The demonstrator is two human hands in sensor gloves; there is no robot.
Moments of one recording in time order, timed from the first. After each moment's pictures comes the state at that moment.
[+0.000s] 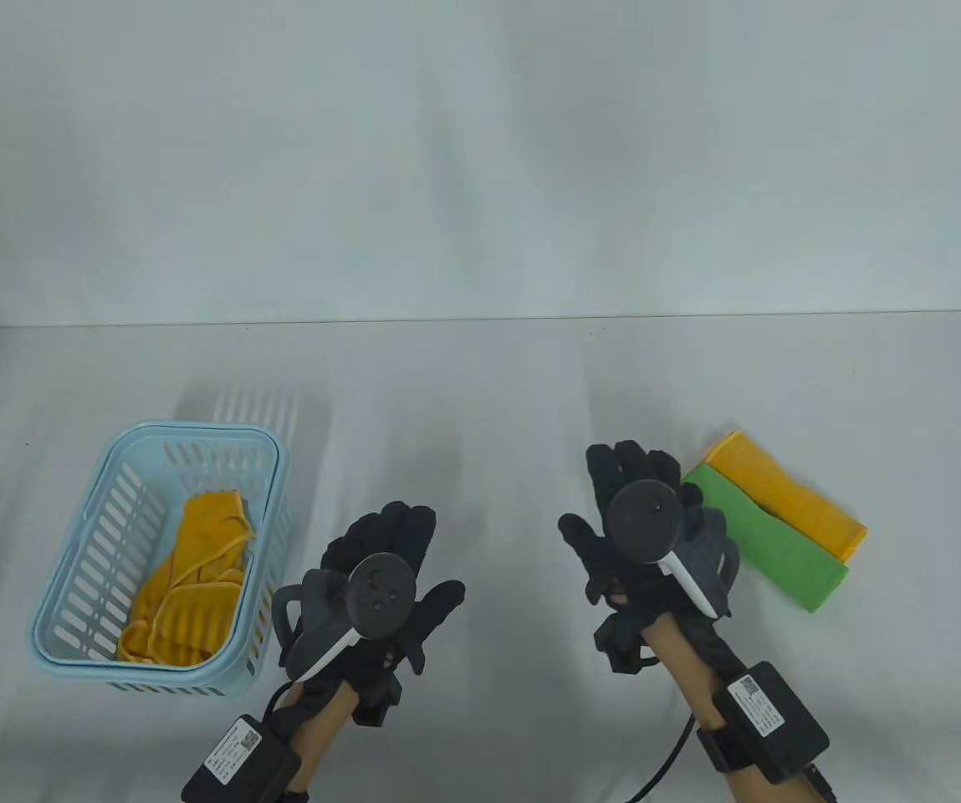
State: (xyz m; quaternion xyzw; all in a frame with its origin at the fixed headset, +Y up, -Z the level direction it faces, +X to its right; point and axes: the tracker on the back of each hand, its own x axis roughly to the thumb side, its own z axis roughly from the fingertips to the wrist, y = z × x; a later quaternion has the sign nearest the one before) left_hand -0.144 -0.658 -0.294 0.05 -0.09 0.14 0.99; right_hand 0.126 -0.641 -0.328 0.00 -0.04 0.97 0.22
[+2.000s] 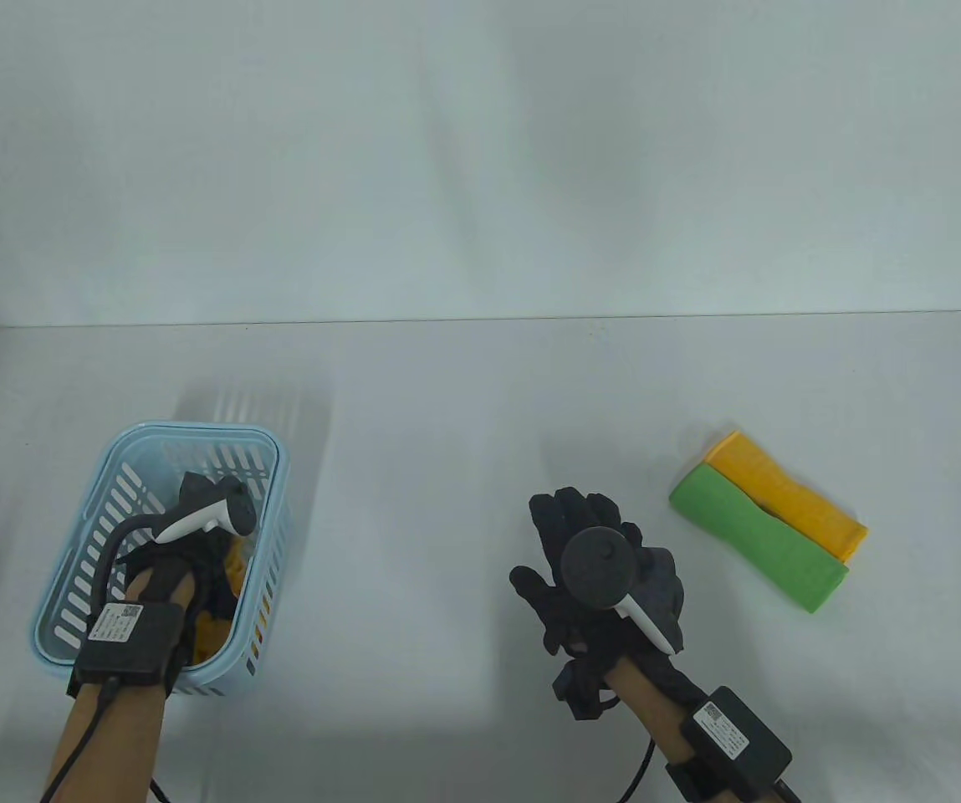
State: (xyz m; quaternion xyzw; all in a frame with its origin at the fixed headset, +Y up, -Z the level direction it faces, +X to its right) left_hand -0.331 -0.738 -0.403 -0.39 0.09 -0.09 0.91; right_hand 0.099 -0.677 -0.312 0.05 0.00 0.97 0.25
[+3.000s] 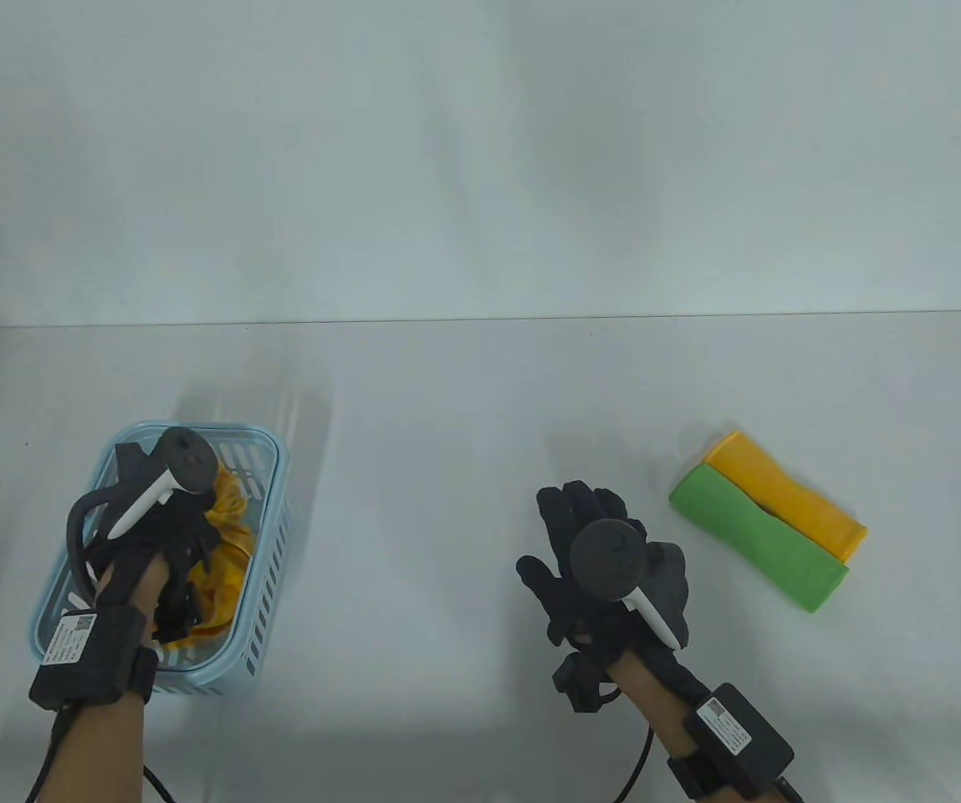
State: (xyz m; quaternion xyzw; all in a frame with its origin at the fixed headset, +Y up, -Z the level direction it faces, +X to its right) left_hand -0.339 -0.637 -0.394 -0.14 0.13 0.04 0.98; right_hand 0.106 -0.674 -0.317 0.04 0.00 0.96 0.27
